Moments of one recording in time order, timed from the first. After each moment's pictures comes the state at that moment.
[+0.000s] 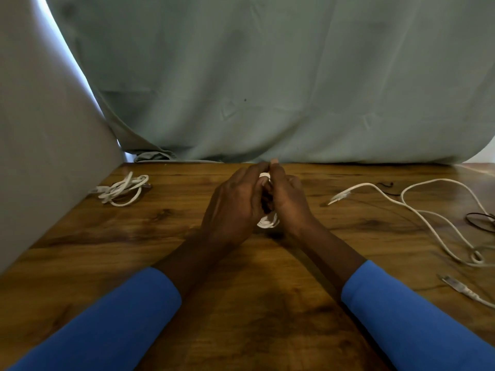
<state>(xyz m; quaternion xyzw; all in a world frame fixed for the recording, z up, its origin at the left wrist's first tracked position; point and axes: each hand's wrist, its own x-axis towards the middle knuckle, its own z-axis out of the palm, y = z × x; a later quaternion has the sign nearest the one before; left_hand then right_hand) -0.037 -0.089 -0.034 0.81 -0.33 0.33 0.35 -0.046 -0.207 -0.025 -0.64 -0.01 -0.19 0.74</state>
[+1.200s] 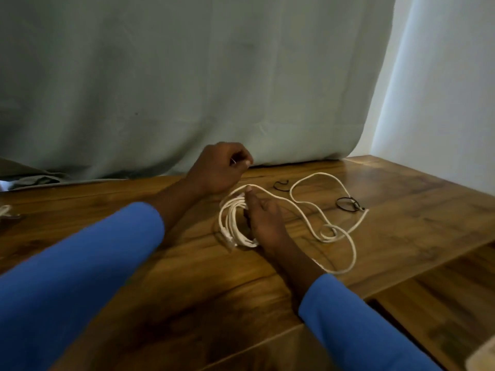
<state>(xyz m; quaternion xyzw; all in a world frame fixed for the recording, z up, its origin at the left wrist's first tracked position) -0.021 -0.259 0.044 0.80 -0.45 0.21 0.35 -0.110 -0.368 -0.055 -0.71 0.09 -0.29 0.64</state>
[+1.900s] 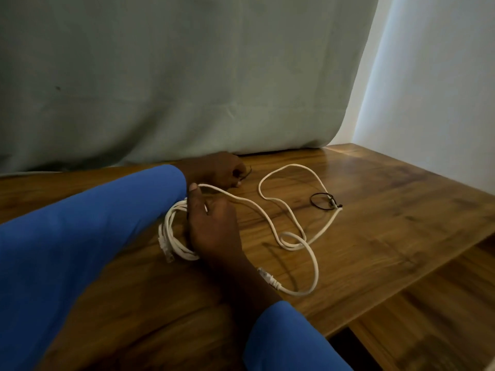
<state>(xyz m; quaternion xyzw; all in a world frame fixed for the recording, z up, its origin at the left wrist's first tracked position) 0.104 -0.419 -0.002 0.83 -0.55 0.05 0.01 -0.098 -0.379 -0.059 -0.78 0.08 -0.30 0.54</state>
